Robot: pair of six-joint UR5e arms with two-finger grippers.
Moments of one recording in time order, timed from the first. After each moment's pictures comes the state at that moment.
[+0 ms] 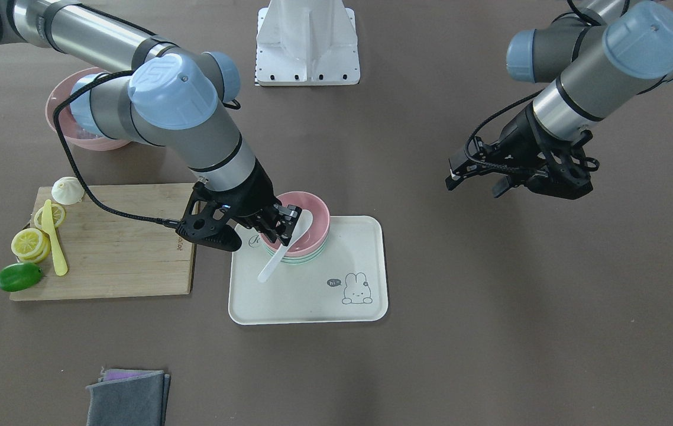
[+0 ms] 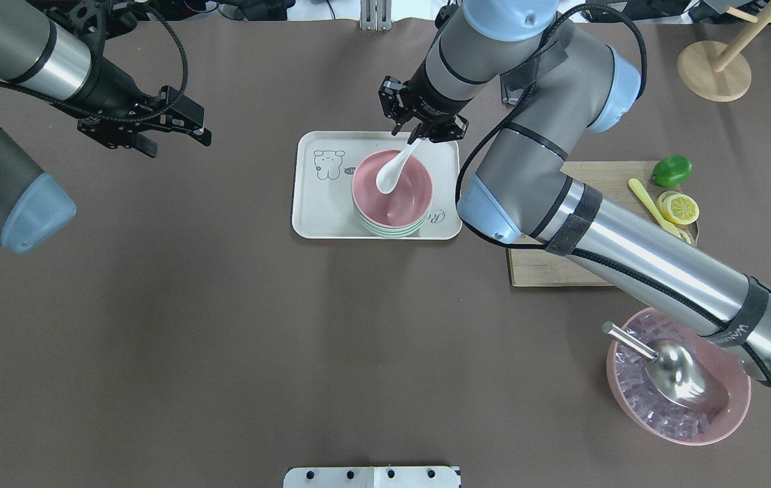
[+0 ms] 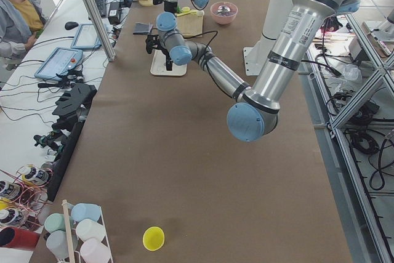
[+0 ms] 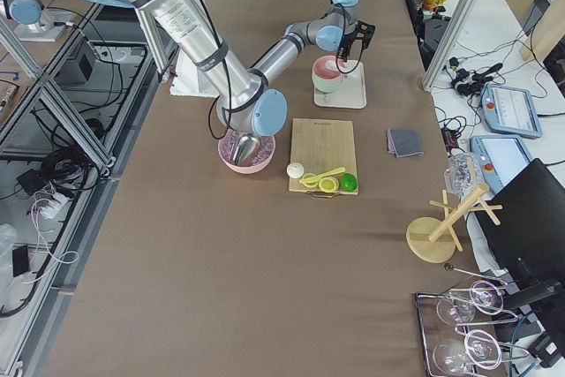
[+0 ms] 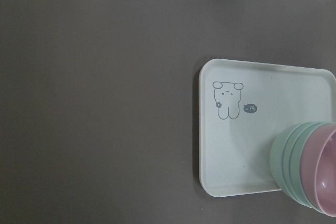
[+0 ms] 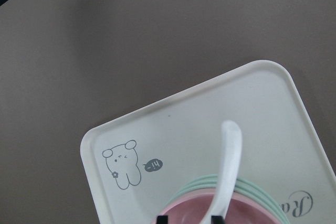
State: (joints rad) left arm -0.97 -2.01 -1.77 -1.88 -2.33 -1.06; right arm 0.77 -0.75 1.45 -1.28 2.06 1.53
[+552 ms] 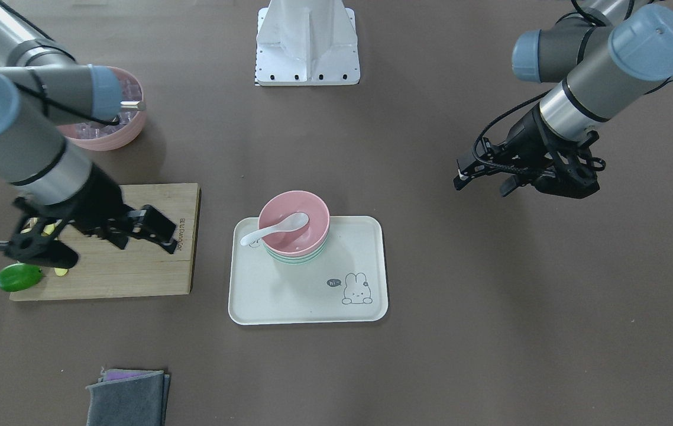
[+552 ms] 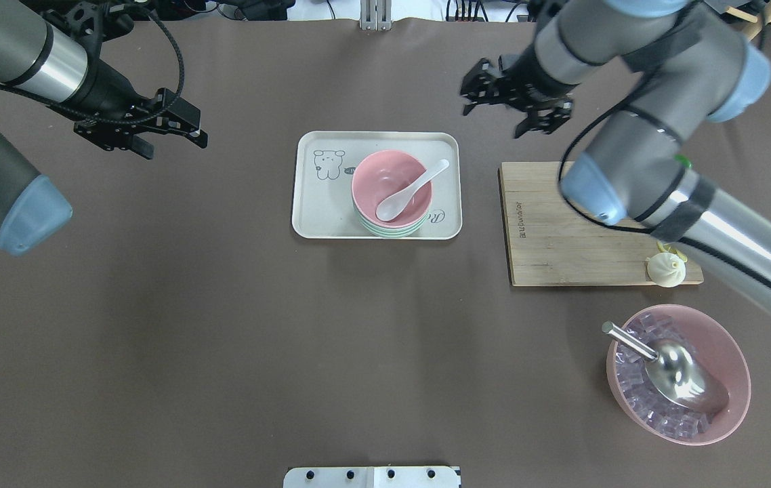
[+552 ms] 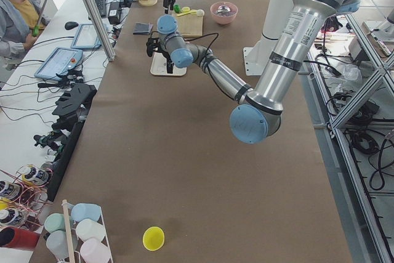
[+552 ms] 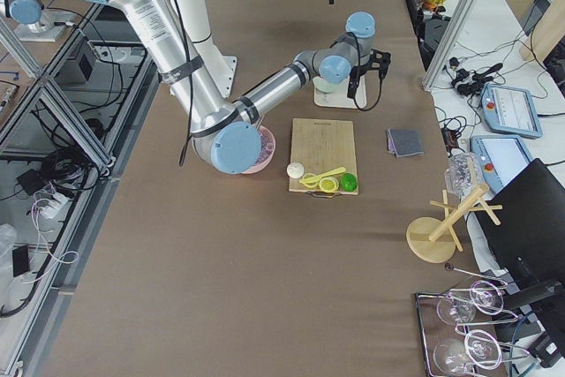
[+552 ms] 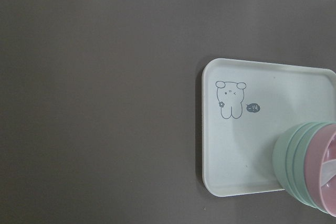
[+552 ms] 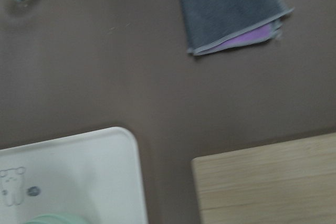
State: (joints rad) left arm -0.98 -1.95 -1.79 -1.89 -2.33 -1.02; right arm 1.04 -1.07 1.59 -1.29 2.27 1.09
